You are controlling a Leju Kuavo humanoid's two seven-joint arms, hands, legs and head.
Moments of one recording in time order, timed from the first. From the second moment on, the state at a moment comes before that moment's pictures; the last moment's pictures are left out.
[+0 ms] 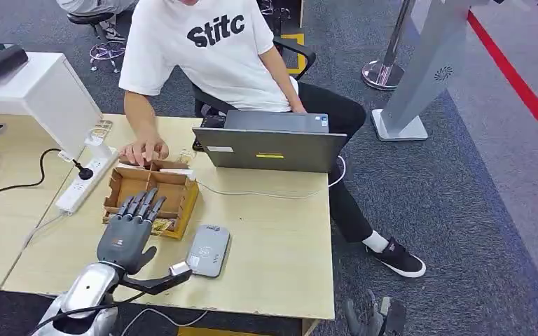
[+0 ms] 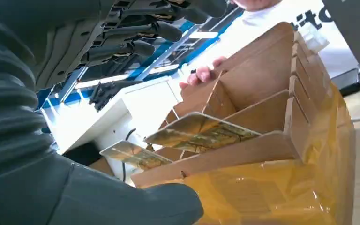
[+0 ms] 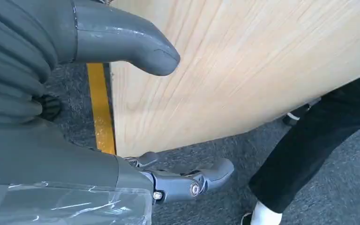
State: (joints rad) left arm -0.02 0.19 -0.20 -1.47 -1.50 0.28 0.02; right arm -0.12 0.27 -0.37 -0.45 0.05 -0.01 -0.61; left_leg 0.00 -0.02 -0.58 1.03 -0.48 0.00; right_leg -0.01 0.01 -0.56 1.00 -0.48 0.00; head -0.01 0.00
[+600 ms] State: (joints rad) left arm -0.02 0.18 -0.19 -1.45 -1.52 0.31 0.00; right arm -0.12 0.27 -0.35 -0.44 0.04 -0.01 -0.62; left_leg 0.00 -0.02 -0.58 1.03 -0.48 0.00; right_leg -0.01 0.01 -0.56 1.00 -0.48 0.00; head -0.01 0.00
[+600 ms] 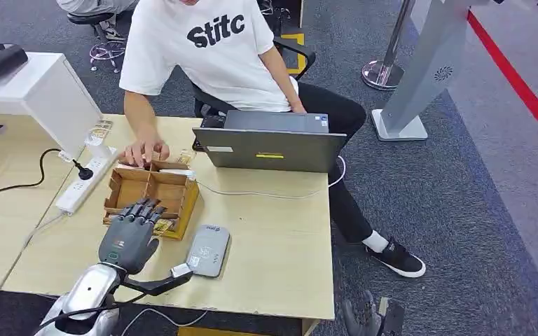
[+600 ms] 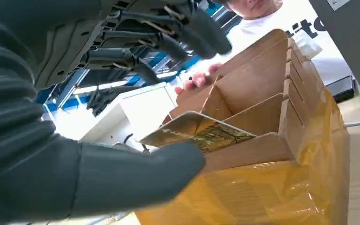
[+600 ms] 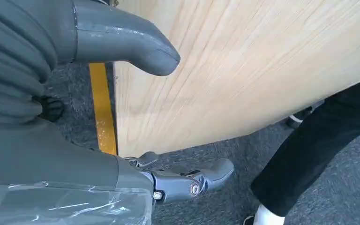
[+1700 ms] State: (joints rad) left arm -0.02 0.12 -0.09 -1.70 -1.33 0.48 0.00; right arm -0.11 0.27 -0.35 -0.44 0.01 -0.02 -0.62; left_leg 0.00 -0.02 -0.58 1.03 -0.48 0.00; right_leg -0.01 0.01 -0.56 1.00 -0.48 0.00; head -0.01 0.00
